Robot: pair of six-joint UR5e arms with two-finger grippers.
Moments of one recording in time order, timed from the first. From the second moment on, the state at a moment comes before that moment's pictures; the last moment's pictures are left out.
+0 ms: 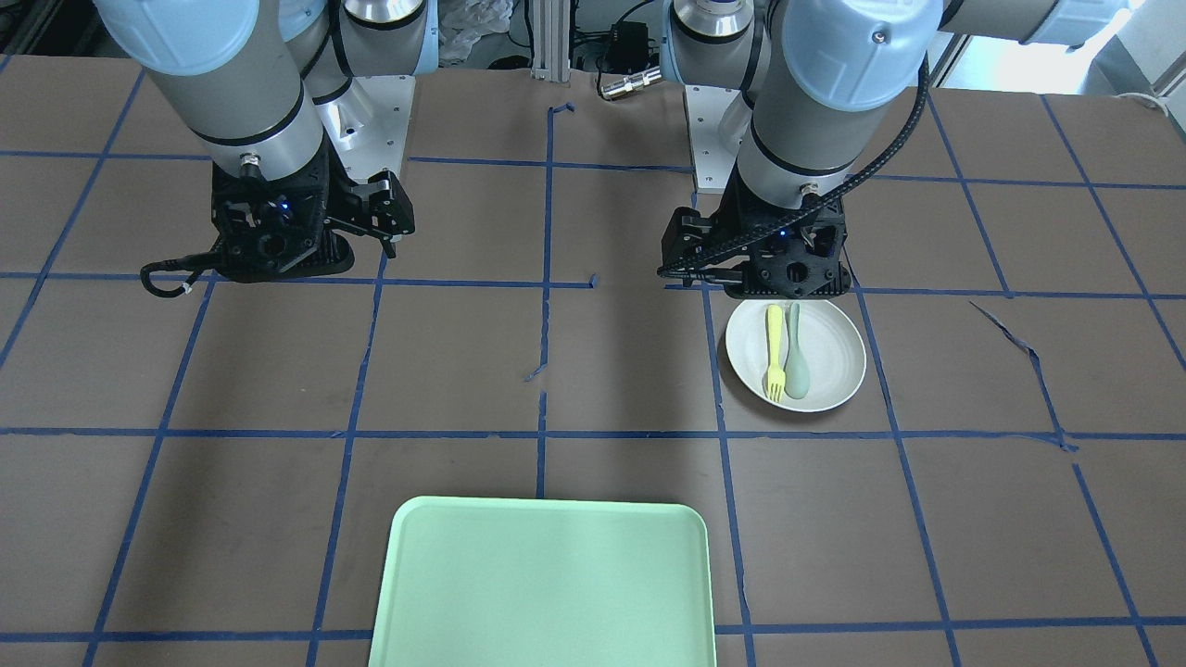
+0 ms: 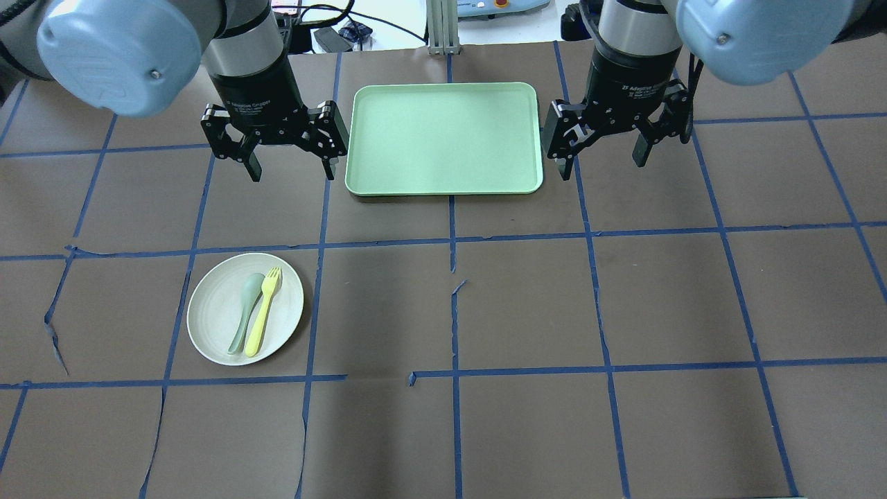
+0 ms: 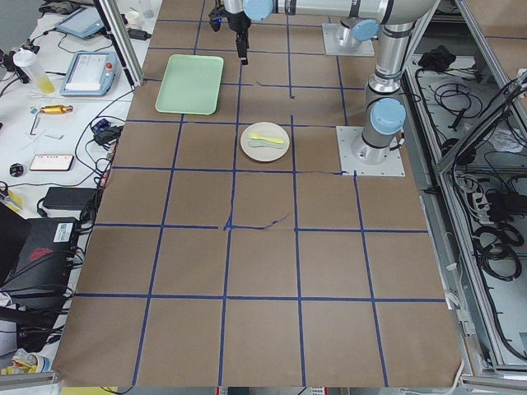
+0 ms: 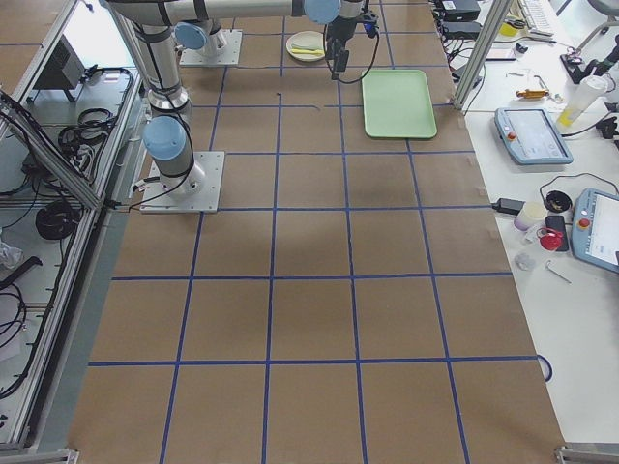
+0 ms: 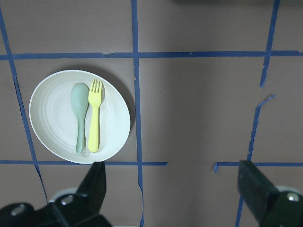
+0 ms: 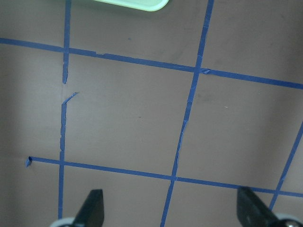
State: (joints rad) left arm -1.69 -1.73 -1.45 -1.66 1.59 -0.13; right arm 1.68 -1.43 1.45 -1.44 -1.57 -0.06
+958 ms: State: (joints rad) left arm -1.70 -1.72 -1.44 -1.67 1.60 -0.13; right arm 1.67 -1.41 1.44 -1.46 -1.56 -0.06
